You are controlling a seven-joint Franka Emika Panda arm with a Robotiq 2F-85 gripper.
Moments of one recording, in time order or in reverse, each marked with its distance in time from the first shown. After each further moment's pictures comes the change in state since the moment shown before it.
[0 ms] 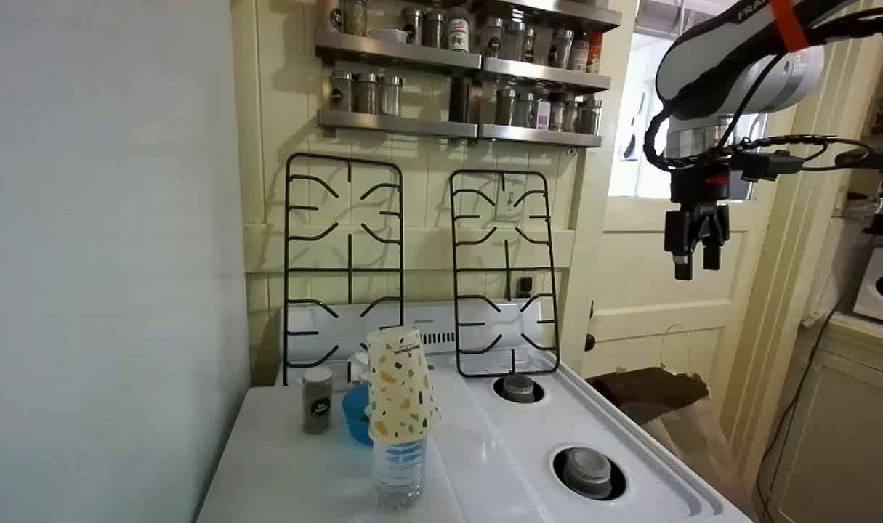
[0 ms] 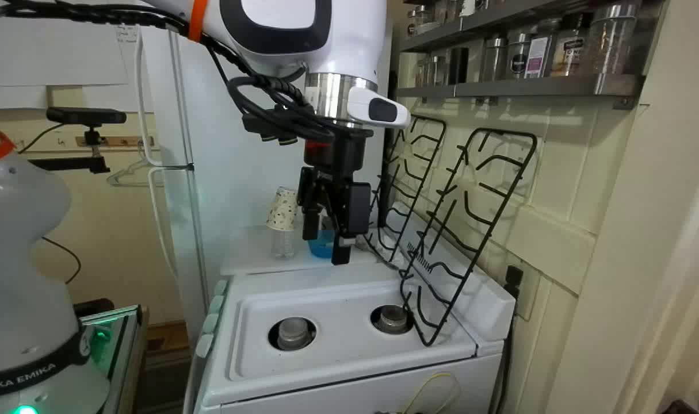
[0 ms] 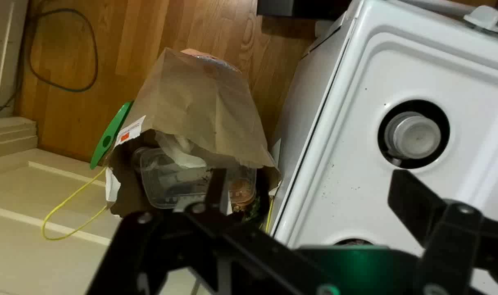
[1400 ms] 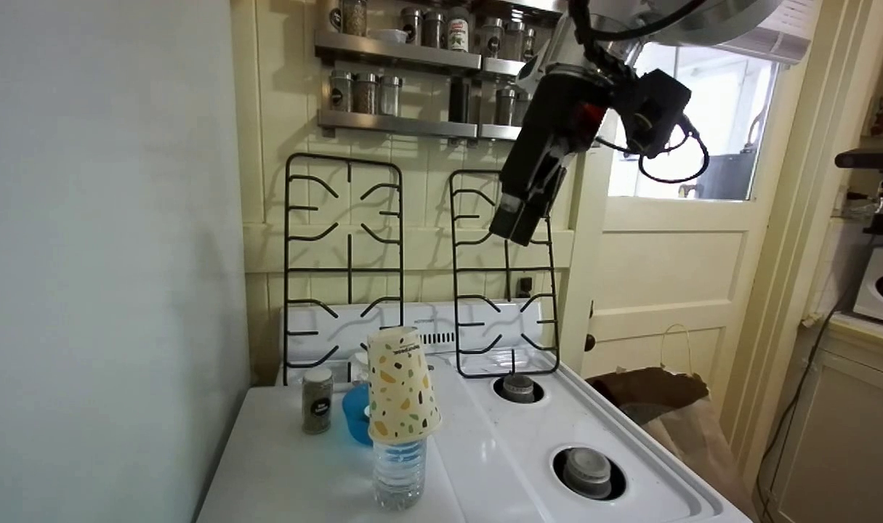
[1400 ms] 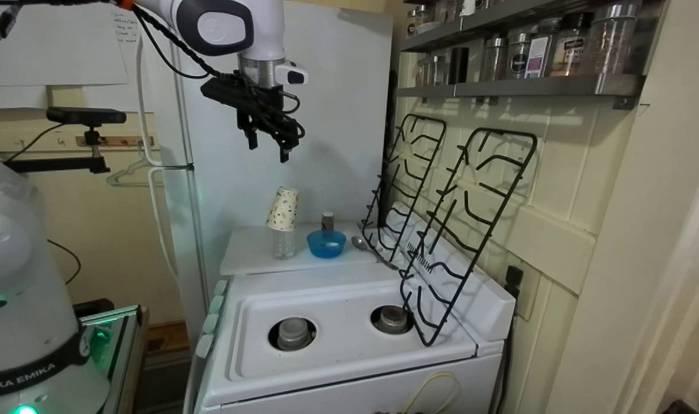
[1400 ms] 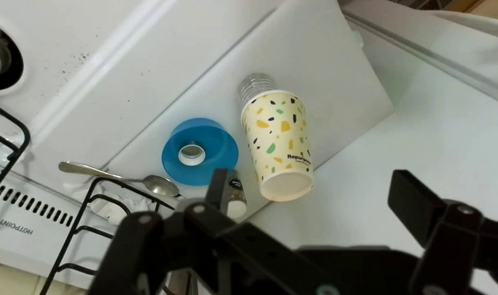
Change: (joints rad) arm 0.413 -0.244 0.218 -0.142 0.540 0.150 -0.122
